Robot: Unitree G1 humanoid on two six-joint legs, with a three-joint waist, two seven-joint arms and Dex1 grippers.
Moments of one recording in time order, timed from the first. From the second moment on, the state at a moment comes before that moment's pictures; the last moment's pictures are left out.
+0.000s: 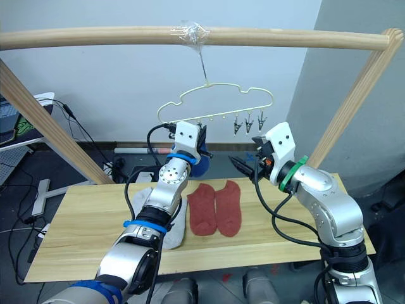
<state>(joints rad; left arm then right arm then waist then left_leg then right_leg) -0.77 0.09 -0.03 0.68 0.07 -0.20 -0.06 -0.45 -0.41 0.02 -0.46 0.43 0.80 0.47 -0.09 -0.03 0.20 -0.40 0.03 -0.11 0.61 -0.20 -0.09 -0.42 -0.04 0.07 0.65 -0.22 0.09</state>
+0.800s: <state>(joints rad) -0.63 0.20 0.16 0.12 -0.43 0.62 -0.36 -0.57 -0.07 0.31 0.57 0.06 0.28 0.43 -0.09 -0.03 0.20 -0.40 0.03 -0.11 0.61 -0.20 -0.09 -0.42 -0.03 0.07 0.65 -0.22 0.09</state>
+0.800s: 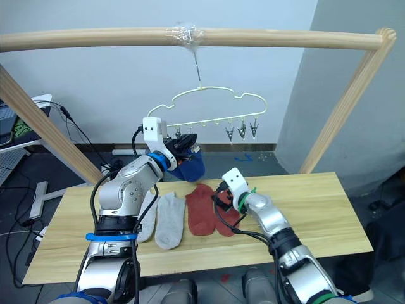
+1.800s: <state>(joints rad) -0.67 0.14 0.31 0.13 -0.68 0.90 -0.30 -0.18 -0.42 0.30 0.11 -0.15 -0.07 0.53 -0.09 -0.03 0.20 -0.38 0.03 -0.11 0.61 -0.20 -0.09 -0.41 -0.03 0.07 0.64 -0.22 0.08</state>
